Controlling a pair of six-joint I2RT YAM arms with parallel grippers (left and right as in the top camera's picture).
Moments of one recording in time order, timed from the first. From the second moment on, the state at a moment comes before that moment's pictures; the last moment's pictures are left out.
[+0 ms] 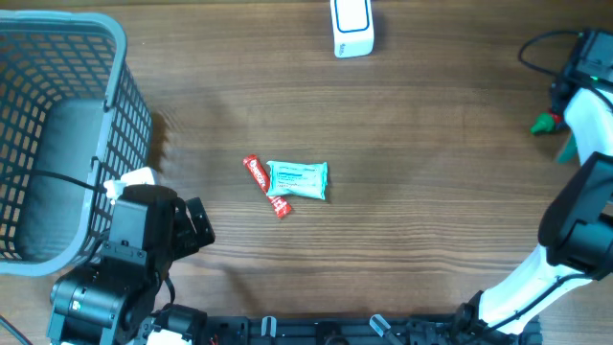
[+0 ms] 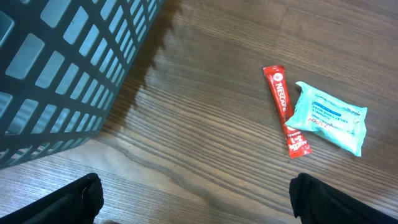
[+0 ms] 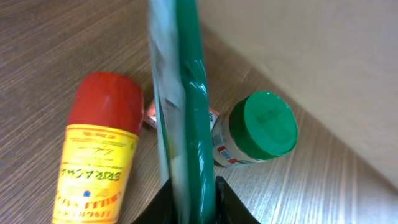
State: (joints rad) left arm -0.27 0.77 1.05 -1.31 -0.28 -0.54; right arm -0.40 1.98 1.46 -0.41 0.70 0.21
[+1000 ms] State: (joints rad) left arm -0.27 0.77 1.05 -1.31 -0.28 -0.54; right arm -0.22 1.63 1.46 -0.73 -0.41 0.57
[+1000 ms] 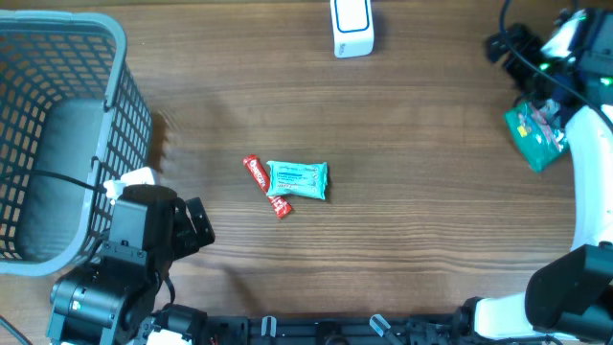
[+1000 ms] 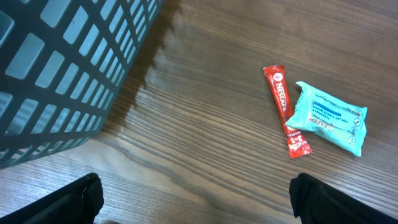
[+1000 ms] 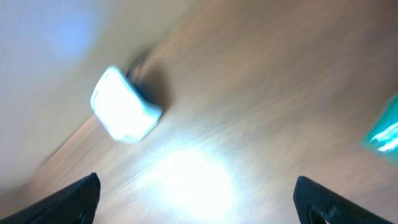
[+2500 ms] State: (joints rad) left arm -0.27 0.77 1.05 -1.31 -0.28 -0.54; right arm 0.63 1.66 0.88 -0.32 -0.29 1.40
